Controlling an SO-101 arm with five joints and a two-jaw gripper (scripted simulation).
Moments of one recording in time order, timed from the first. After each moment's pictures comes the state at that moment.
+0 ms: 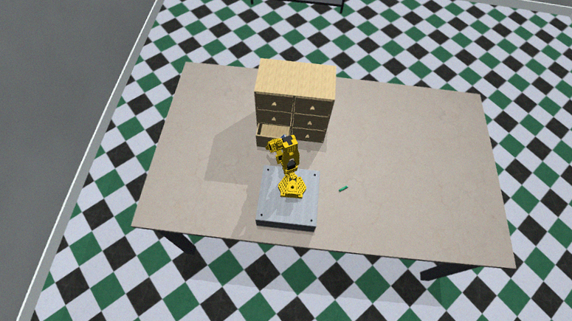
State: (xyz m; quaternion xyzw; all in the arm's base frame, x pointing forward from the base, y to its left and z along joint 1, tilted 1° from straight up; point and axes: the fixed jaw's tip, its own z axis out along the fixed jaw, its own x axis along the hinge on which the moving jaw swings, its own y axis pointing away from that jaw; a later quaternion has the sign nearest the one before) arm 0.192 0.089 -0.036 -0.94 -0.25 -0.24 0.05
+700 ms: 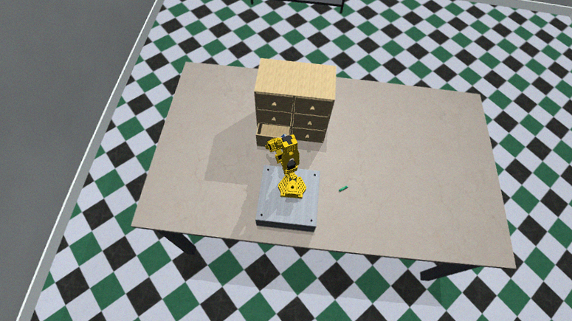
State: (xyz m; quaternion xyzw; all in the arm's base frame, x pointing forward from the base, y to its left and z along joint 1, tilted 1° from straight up) arm 0.195 0.091 -0.036 -0.94 -0.25 -0.25 0.05
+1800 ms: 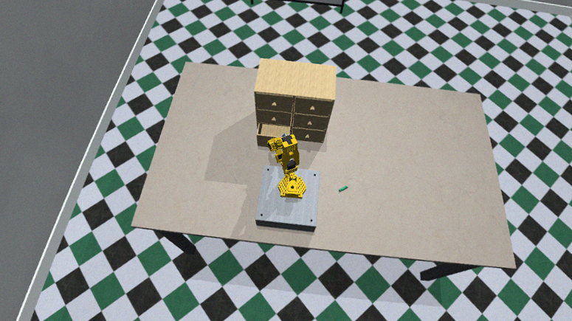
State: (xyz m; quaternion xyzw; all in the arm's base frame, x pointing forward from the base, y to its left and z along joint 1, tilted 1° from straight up) arm 0.196 0.092 -0.035 -0.94 -0.25 -0.25 0.06
